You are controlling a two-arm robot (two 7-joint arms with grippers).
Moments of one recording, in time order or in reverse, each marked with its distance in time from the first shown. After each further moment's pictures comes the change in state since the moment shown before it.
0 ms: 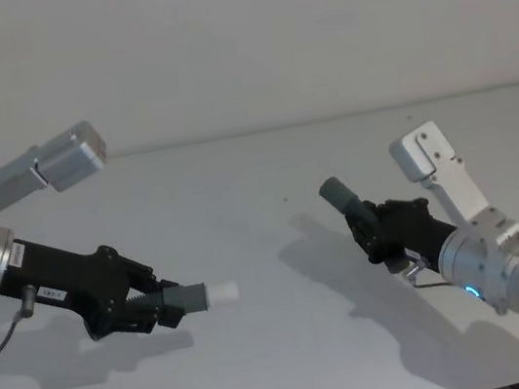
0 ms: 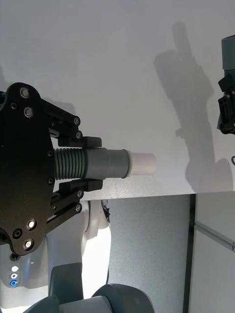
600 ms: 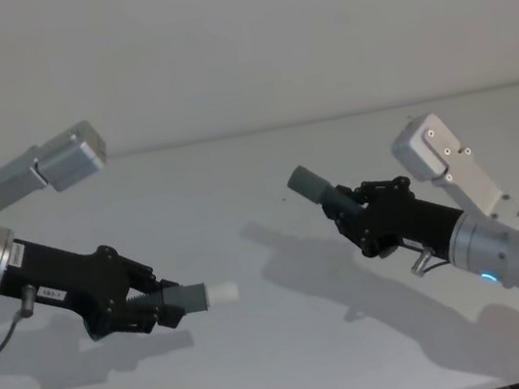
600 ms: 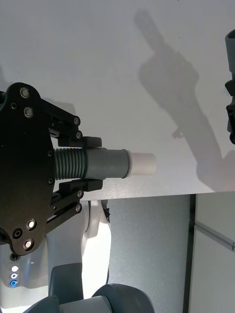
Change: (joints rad) left arm 0.000 0.000 0.000 0.000 0.000 0.000 0.000; right arm 0.053 0.112 -0.039 0.037 0.018 -0.247 0.225
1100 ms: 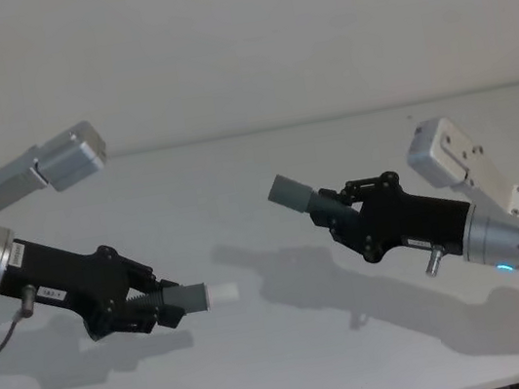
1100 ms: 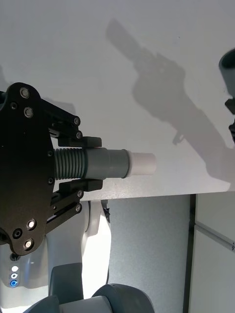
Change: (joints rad) left arm 0.000 0.000 0.000 0.000 0.000 0.000 0.000; right arm 0.066 0.073 -0.036 0.057 0.049 -0.204 0.215
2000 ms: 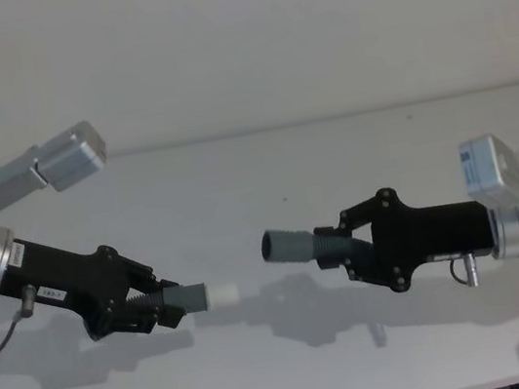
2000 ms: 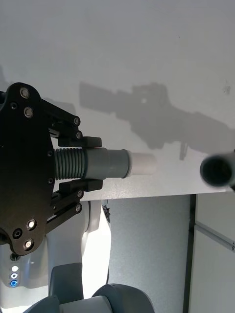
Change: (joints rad) left arm 0.000 0.000 0.000 0.000 0.000 0.000 0.000; right arm 0.140 0.072 -0.075 0.131 0.150 -0.292 0.432
